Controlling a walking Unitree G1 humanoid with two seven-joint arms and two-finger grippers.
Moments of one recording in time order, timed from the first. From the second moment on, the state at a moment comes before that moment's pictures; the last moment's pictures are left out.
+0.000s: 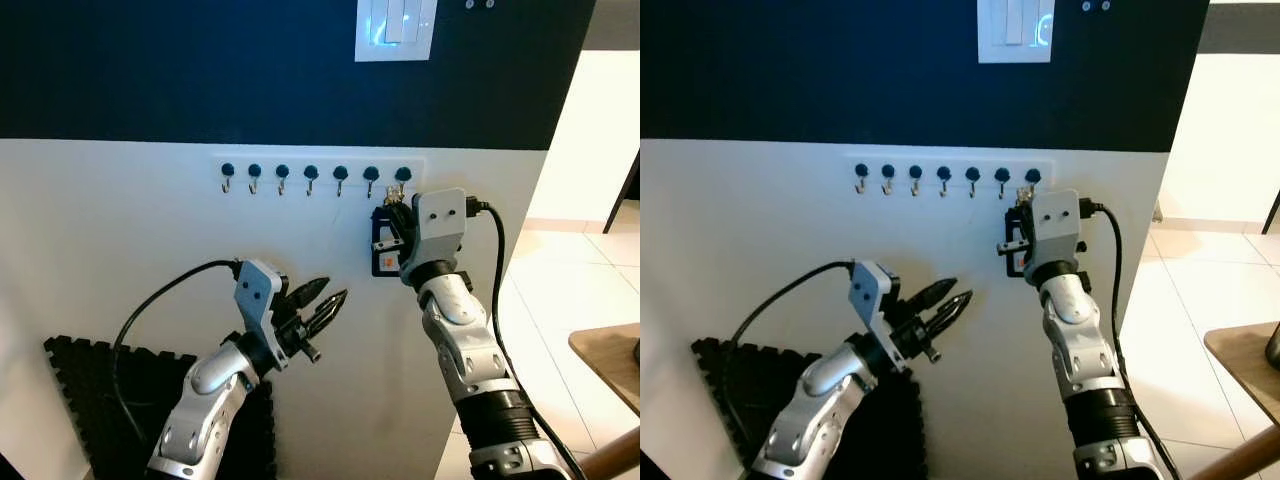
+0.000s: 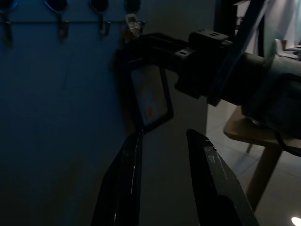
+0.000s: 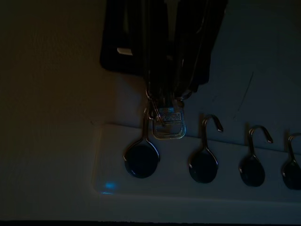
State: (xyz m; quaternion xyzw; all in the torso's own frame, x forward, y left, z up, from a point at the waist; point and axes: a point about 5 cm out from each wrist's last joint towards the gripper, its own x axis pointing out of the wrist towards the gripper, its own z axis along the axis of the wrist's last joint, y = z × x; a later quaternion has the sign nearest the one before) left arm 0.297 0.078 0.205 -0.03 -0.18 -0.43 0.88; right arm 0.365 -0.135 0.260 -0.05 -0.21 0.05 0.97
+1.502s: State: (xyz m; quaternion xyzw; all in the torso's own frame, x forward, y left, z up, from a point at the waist) left arm 0.295 0.072 0.205 -0.03 -0.16 -0.45 0.88; right arm 0.359 -0.135 0.227 -0.03 -0.15 0.06 0.99
